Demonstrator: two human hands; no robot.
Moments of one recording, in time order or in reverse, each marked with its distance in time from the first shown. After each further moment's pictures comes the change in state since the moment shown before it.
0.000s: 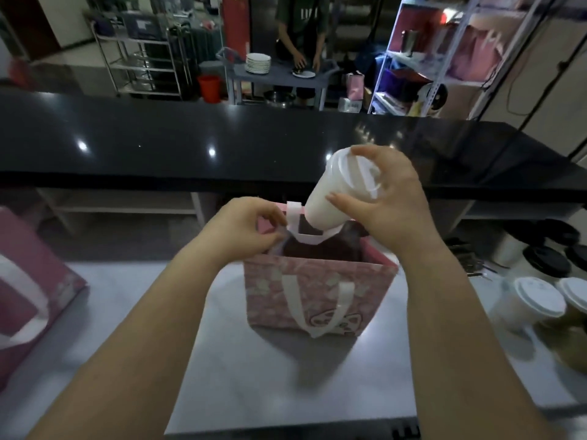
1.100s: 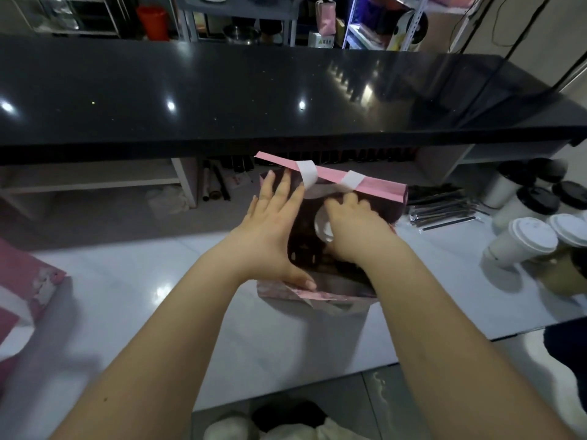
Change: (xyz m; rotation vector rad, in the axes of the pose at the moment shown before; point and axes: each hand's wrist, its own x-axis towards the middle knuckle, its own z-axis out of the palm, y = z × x) left_hand -0.022 -0.021 0.033 0.180 -0.449 0.060; right_hand -0.040 0.026 0.095 -0.968 -0.717 0.296
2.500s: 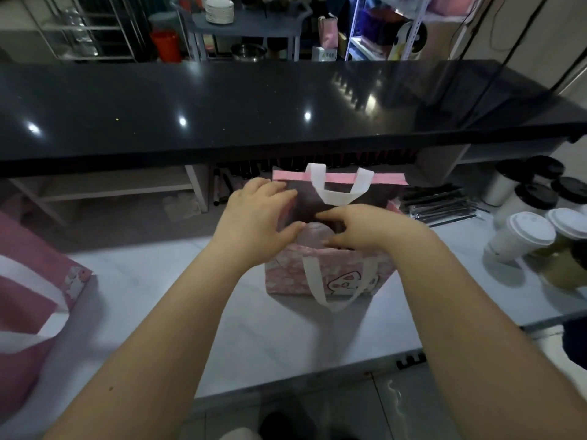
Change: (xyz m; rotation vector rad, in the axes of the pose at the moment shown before) left_hand -0.021 0.010 -0.018 0.262 0.397 -0.013; right_hand -0.013 0.027 -0.012 0.365 -0.171 -0.181
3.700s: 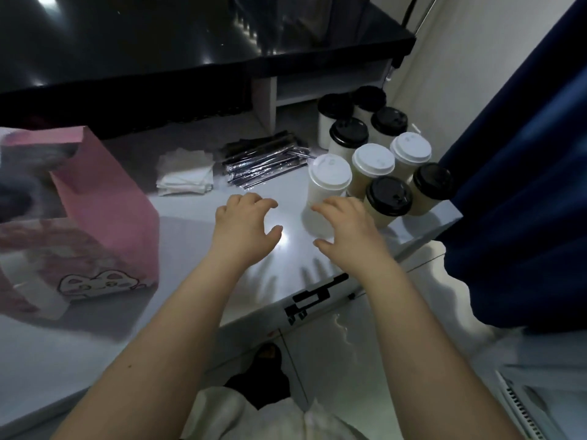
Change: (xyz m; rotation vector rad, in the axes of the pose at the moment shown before) left_hand 0.114 0.345 0.221 -0.161 -0.215 -0.048; right_hand -0.175 0.367 0.046 0.055 0.407 0.243
